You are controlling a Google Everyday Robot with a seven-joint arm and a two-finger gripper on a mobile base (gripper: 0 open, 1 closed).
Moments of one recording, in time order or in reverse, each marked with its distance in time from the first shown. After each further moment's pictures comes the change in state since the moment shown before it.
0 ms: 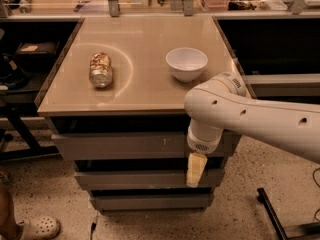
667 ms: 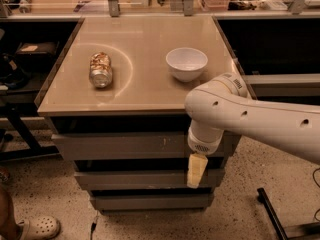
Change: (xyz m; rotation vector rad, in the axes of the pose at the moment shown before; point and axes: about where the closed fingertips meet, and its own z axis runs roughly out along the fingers) arm 0.002 0.003 0.000 0.000 0.000 0.000
